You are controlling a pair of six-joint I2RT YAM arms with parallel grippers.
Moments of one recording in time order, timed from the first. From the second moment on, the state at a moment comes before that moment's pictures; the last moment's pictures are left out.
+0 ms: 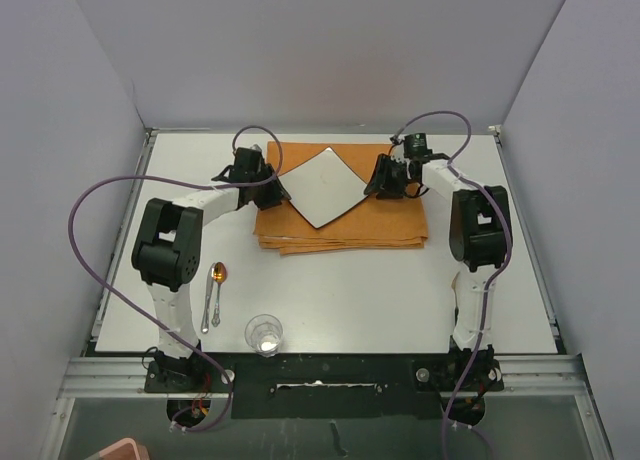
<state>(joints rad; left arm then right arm) -0.31 1.99 1.33 -0.16 0.17 -0.76 0.16 2.16 1.64 -0.45 -0.43 0.35</state>
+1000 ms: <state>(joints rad) -0.28 2.01 1.30 -0.03 0.22 -0.86 0.17 2.21 1.72 -0.38 -0.59 0.43</state>
